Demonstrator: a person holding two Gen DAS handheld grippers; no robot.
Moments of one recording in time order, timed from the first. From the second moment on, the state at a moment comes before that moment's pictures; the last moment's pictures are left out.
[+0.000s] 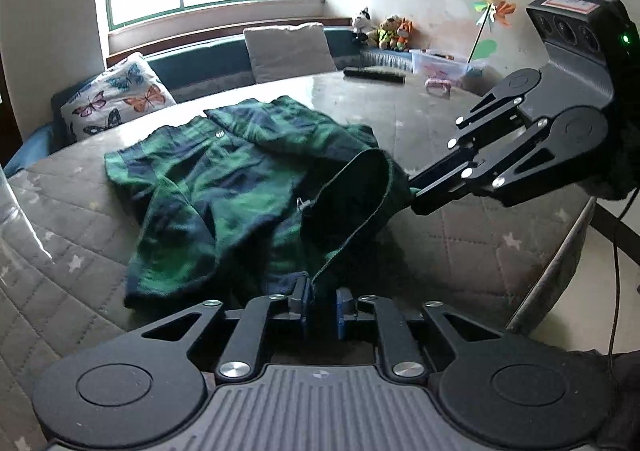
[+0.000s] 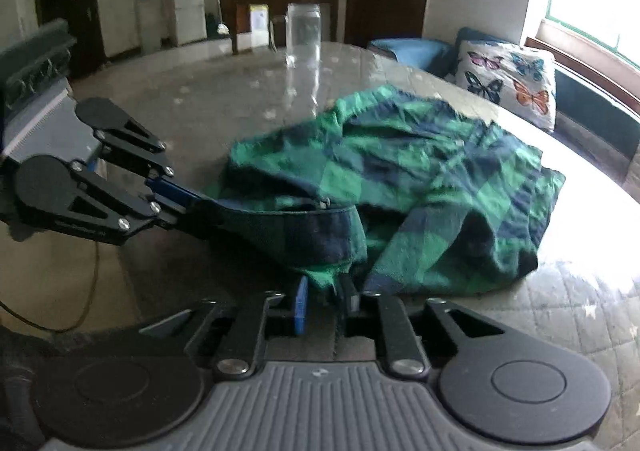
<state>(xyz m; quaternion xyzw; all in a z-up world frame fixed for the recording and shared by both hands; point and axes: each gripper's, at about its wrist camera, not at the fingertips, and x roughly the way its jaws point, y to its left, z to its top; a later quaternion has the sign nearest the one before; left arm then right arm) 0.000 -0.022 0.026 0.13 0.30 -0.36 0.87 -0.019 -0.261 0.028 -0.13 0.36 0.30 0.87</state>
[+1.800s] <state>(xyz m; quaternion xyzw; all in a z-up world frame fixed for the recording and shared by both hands) 0.145 -0.097 0.018 0.15 0.34 -0.34 0.87 0.180 -0.274 -0.002 -0.05 0.41 0.19 0.89</state>
